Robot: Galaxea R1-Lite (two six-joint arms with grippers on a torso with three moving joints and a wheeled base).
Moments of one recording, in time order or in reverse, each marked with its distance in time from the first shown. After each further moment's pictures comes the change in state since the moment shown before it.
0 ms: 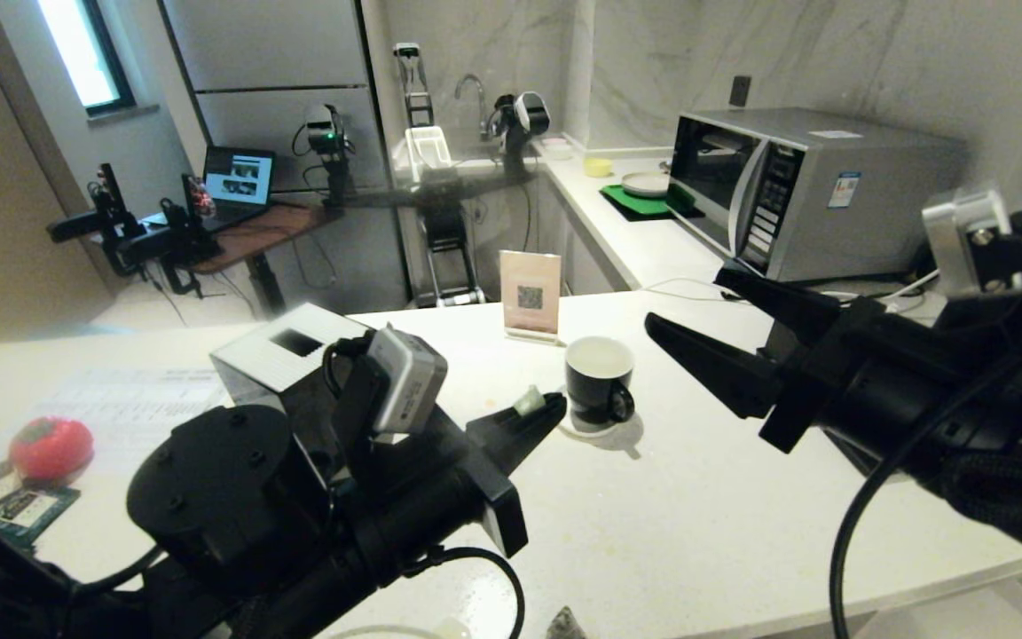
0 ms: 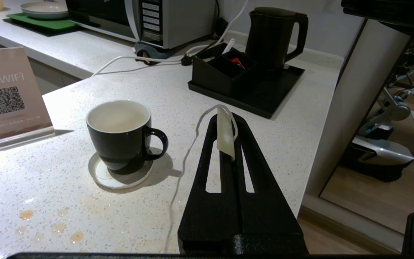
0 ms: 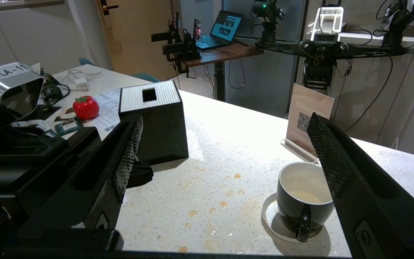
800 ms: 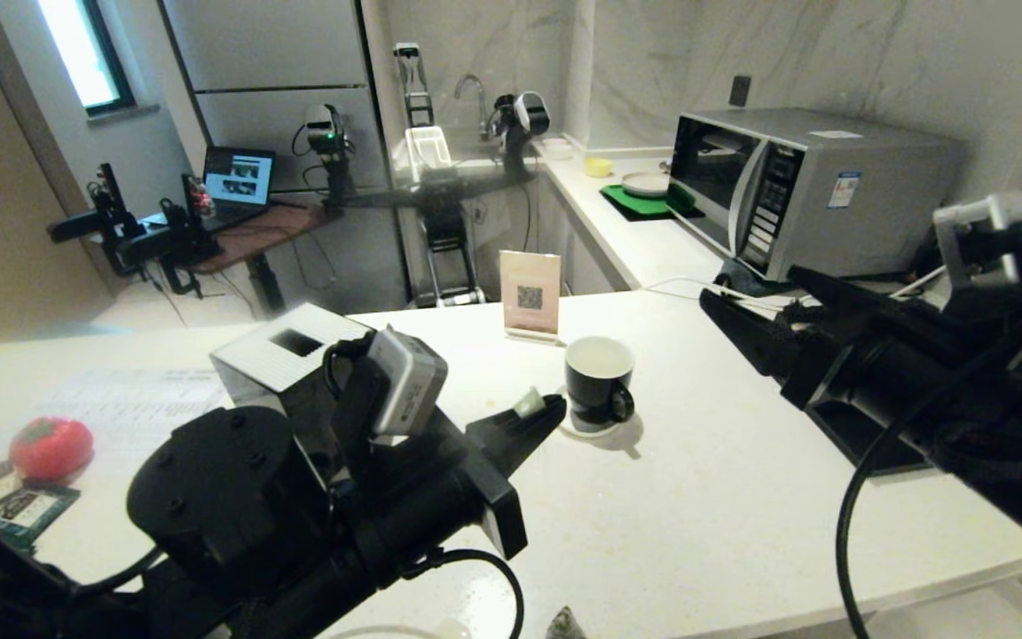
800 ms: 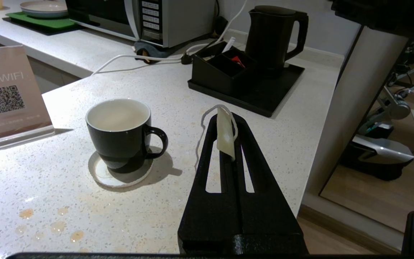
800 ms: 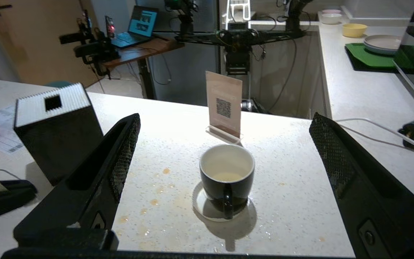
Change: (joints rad) left arm -0.001 0.000 0.005 0.000 0.000 0.001; right arm -0.103 0.002 0.031 0.000 -0.204 -0.016
